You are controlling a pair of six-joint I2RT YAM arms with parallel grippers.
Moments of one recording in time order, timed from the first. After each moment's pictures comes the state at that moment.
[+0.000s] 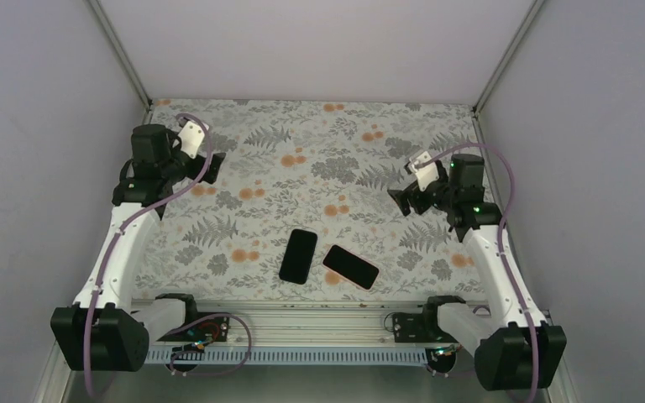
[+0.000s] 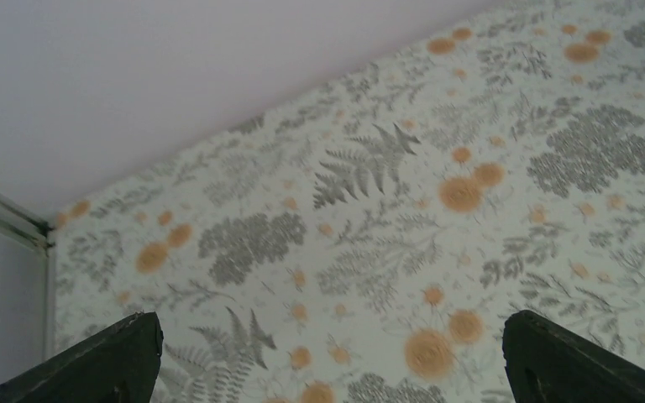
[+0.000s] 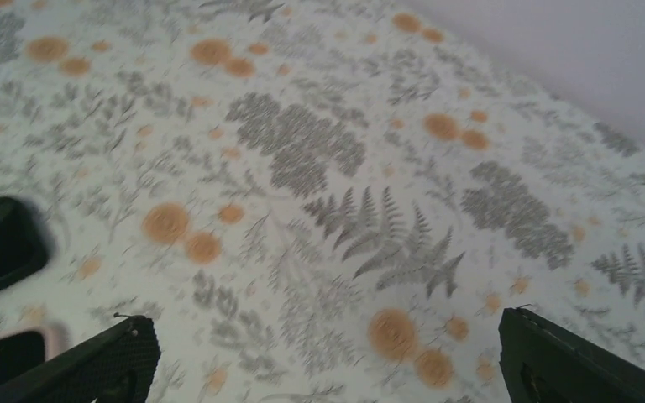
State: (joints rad) left arm -0.01 1.10 1.02 -0.41 0.26 0.35; right arm 0.04 1.02 0.86 -0.48 -0.43 -0.50
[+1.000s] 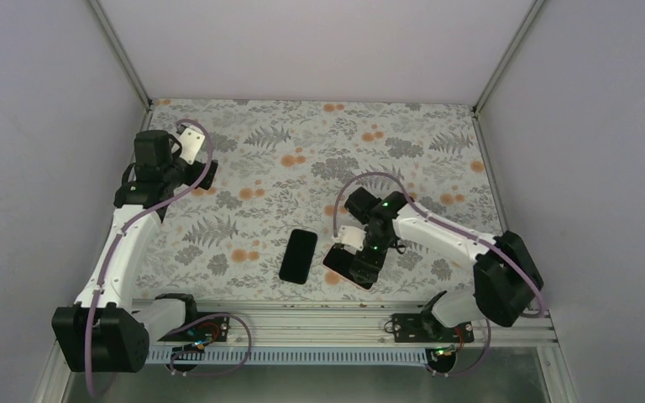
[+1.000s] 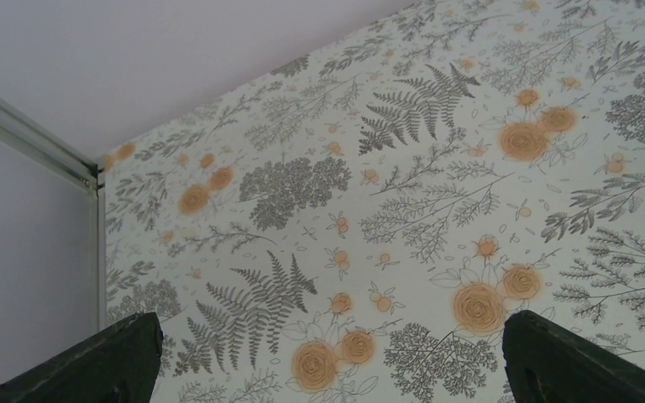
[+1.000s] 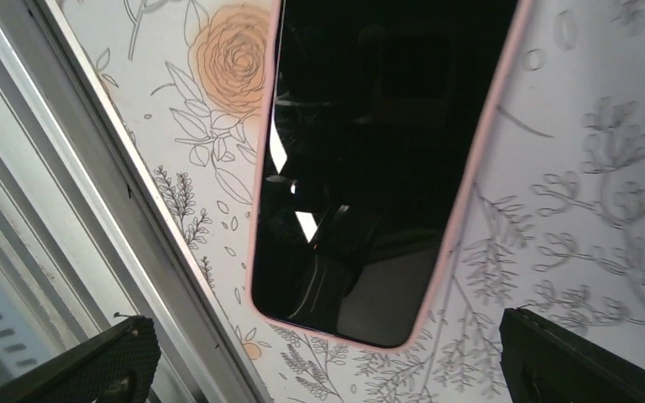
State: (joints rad) left arm 0.00 1.10 0.98 -0.46 0.13 0.37; right arm 0.72 1.40 0.93 -1.06 -0.19 -0.49
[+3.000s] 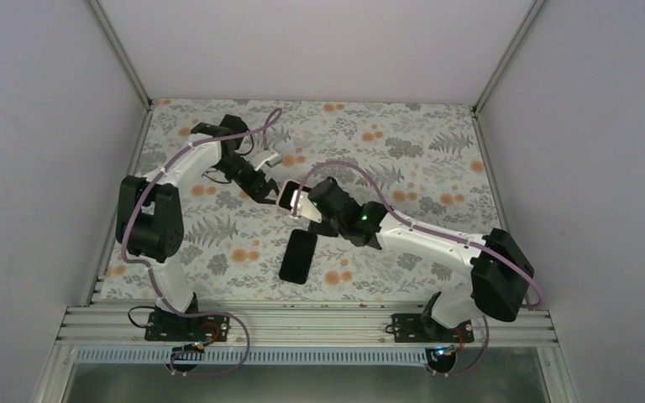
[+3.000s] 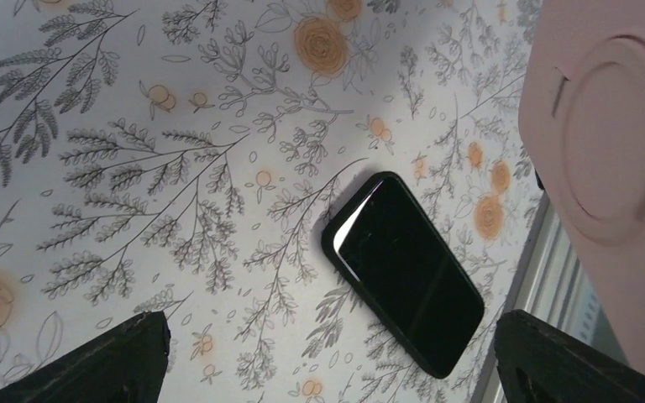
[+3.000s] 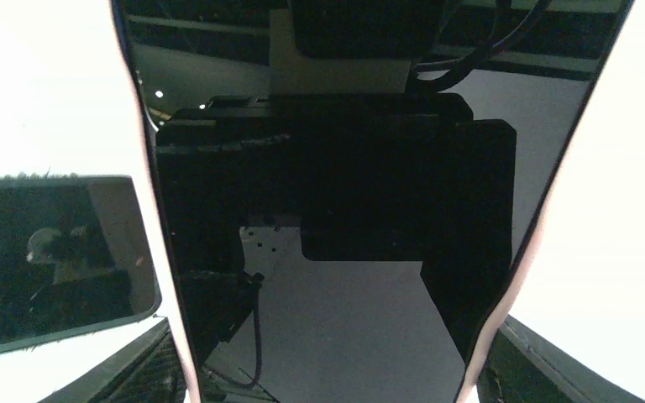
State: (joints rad) left arm -0.26 1.81 1.44 -1.10 0.69 0.54; right arm 0.97 1.46 0.99 -0.39 0.33 -0.53
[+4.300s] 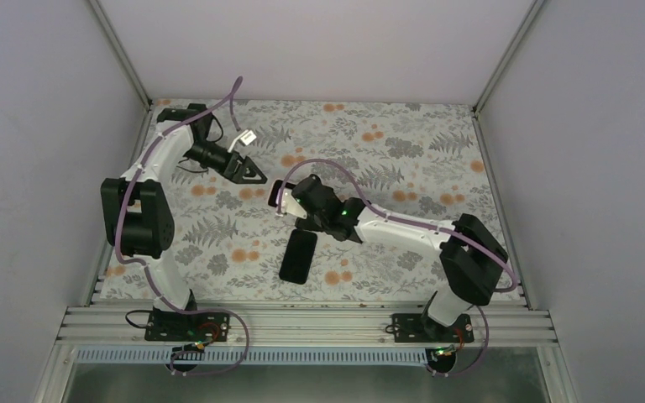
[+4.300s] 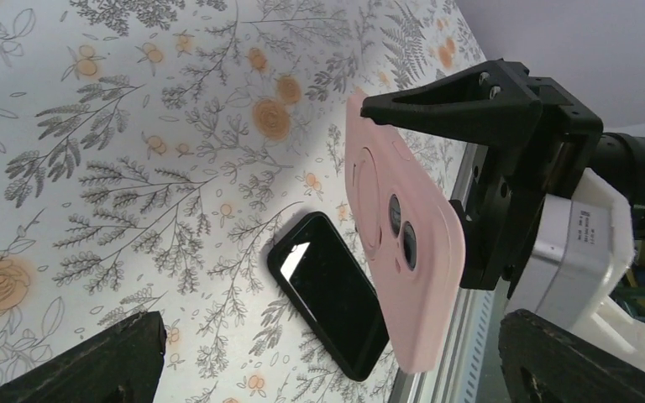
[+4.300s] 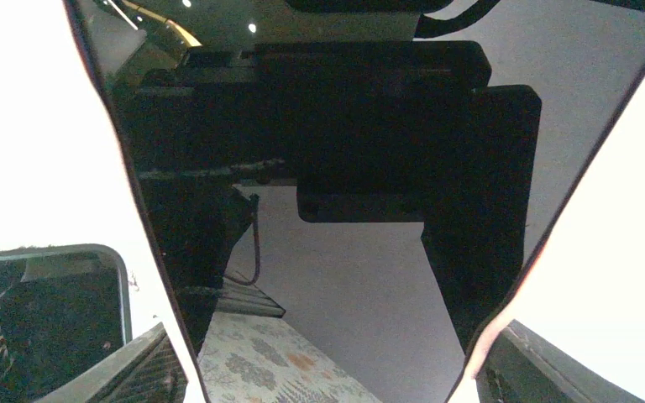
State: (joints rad) left arm -0.08 1.84 1.59 -1.33 0.96 0.63; right arm 0.99 1.63 1.09 -0.29 0.37 -0.58
